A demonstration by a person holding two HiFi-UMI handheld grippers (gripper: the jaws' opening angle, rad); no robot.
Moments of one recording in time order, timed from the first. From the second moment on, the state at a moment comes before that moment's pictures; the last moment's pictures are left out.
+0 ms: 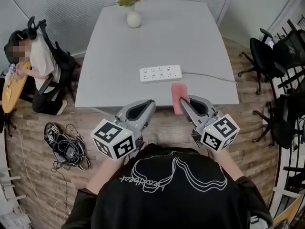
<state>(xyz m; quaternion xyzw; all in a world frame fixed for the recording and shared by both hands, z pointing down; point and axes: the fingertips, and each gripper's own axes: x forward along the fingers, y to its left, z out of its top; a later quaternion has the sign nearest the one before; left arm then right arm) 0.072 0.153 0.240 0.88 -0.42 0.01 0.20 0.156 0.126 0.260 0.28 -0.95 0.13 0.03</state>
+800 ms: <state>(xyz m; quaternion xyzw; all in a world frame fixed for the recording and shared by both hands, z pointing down) 0.101 0.209 0.211 0.89 -0.43 0.01 0.16 0.179 0.179 0.230 0.26 -0.96 0.12 0.01</state>
